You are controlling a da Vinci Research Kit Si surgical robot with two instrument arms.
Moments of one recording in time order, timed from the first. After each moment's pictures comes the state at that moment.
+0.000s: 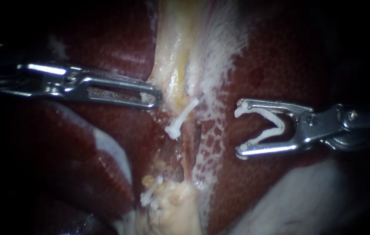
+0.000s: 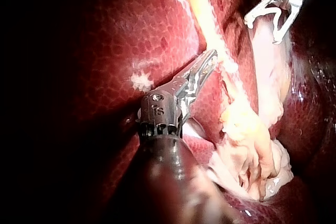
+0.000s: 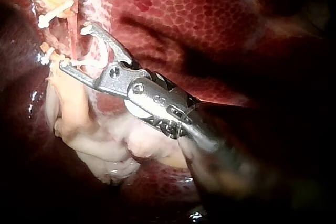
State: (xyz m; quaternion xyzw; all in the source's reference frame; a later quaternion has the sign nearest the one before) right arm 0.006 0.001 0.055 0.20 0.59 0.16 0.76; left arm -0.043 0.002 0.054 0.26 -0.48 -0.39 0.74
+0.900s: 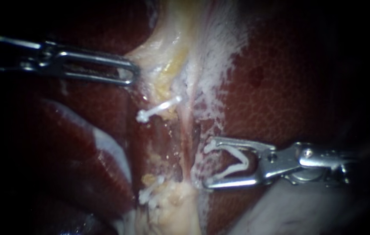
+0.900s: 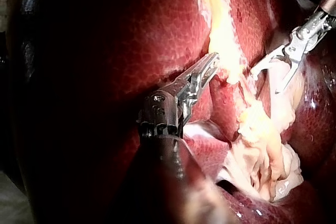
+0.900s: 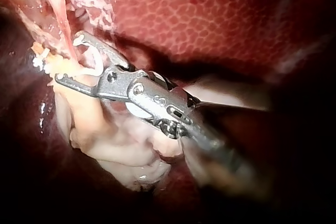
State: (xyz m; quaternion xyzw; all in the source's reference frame) right arm 0.013 -0.007 0.063 0.25 0.58 0.19 0.75; left arm -0.037 0.008 0.048 0.24 -0.49 -0.41 0.73
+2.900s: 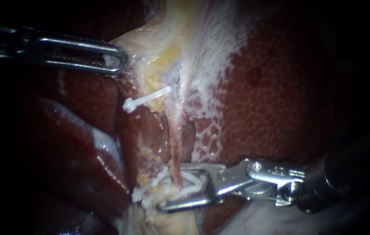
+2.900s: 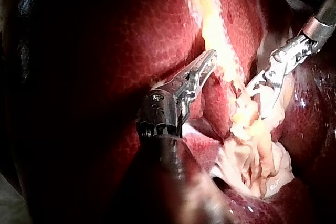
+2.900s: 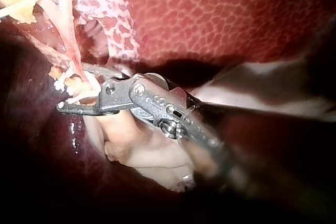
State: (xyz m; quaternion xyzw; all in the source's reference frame) right arm 0.019 -0.009 0.063 0.35 0.56 0.20 0.72; left arm -0.038 0.008 0.046 0.23 -0.49 -0.41 0.73
